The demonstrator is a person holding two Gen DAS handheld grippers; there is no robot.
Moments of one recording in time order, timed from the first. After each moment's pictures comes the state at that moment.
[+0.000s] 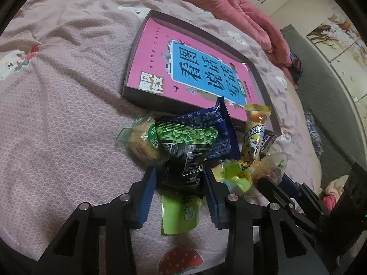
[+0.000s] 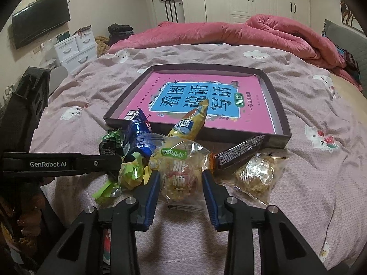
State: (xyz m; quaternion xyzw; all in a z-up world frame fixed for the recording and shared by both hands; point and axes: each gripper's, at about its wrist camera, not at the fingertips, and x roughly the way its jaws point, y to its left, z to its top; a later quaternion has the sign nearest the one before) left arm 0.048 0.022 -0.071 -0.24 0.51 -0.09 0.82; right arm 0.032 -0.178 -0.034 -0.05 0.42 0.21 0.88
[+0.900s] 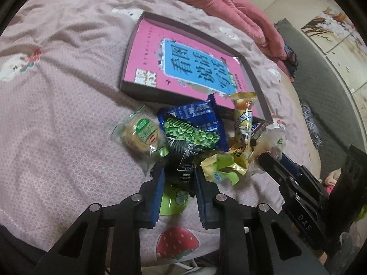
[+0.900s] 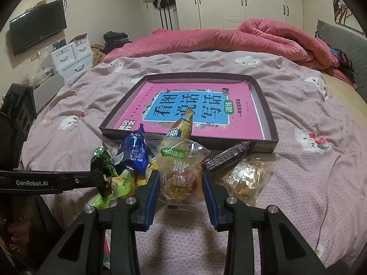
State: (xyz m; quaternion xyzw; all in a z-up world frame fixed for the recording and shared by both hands) left arm 0.022 0.018 -0.054 -0.22 0.51 -0.10 0.82; right arm 0.030 -0.189 -0.024 -0.04 0.40 0.20 0.90
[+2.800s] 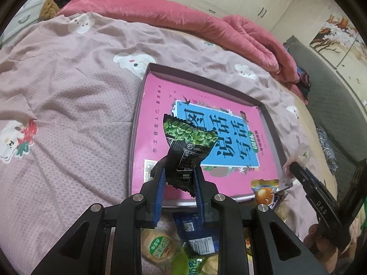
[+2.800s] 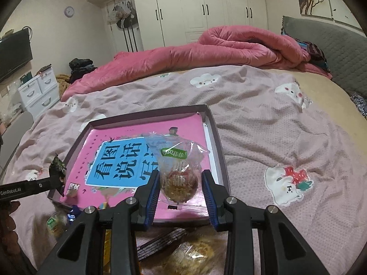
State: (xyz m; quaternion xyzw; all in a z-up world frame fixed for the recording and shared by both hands) left arm 0.112 0.034 -0.034 -0.19 0.46 -0.04 0.87; right arm 0.134 -0.231 -0.017 0.01 0.36 0.10 0.93
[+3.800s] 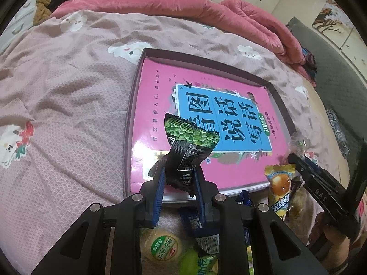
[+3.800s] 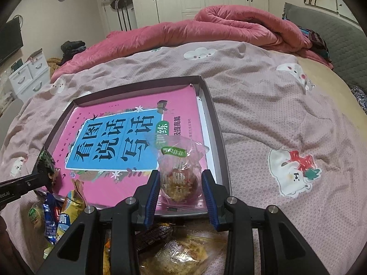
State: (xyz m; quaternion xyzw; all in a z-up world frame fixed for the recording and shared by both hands) left arm 0.120 0.021 -0.047 -0.14 0.49 -0.03 0.86; right arm 0.152 -0.232 -0.047 0.00 0.42 0.08 0.90
